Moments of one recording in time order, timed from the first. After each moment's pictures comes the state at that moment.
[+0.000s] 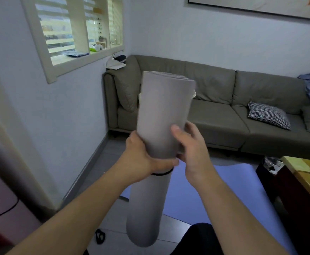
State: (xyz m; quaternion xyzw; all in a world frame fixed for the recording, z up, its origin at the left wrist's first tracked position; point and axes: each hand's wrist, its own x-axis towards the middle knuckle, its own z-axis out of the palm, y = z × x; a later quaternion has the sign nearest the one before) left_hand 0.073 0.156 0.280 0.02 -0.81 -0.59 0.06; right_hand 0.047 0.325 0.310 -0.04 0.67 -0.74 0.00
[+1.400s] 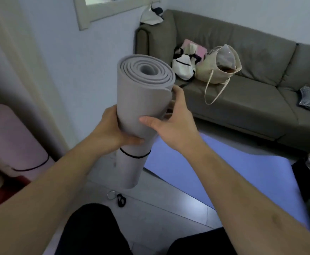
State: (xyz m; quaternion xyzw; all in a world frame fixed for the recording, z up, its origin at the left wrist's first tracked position) left_hand 0.064 -0.017 0.205 0.06 -0.81 -0.58 0.11; right_hand 0.006 0.166 0.256 -0.20 0.82 -0.53 0.05
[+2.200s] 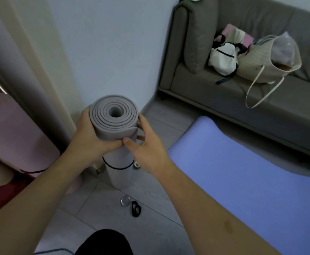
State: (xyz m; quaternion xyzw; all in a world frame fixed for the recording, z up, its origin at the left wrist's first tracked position) left_hand 0.045 -0.169 0.083 0.21 -0.78 -0.54 0.21; right_hand -0.045 -0.009 0.079 -0.27 0.75 -0.57 0.21
